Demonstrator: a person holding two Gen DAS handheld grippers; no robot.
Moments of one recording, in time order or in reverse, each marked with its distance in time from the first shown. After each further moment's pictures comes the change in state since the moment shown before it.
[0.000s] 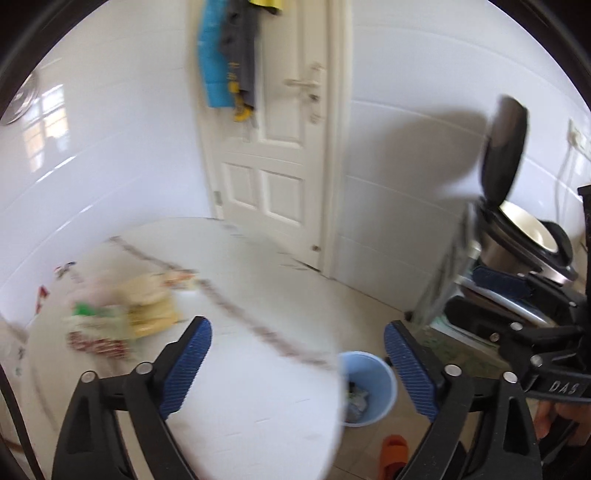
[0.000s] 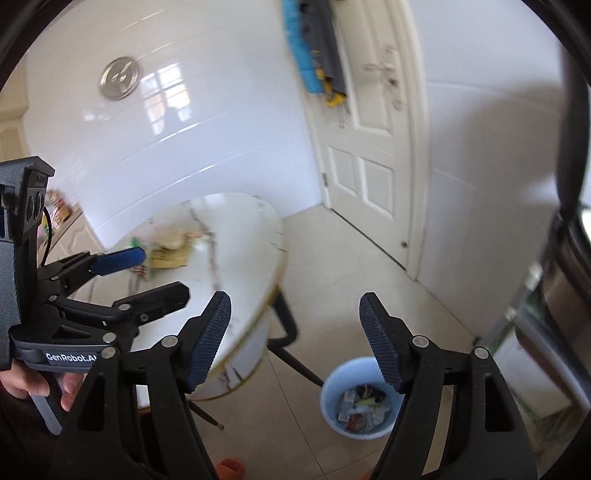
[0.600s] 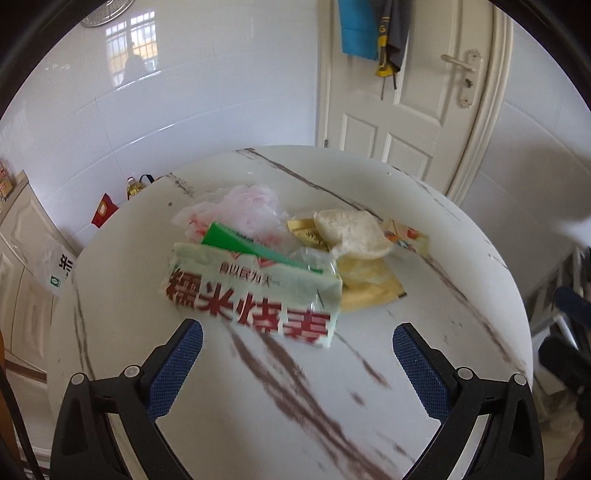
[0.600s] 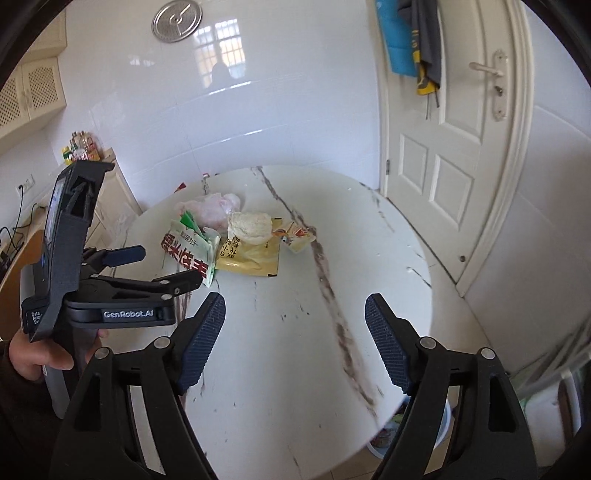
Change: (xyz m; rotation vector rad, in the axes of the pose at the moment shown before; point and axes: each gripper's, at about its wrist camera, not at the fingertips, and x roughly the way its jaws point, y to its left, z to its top) left arm 0.049 0.148 -0.041 -0.277 0.176 0.248; right arm 0.121 0.127 0.033 -0.166 0.135 0.114
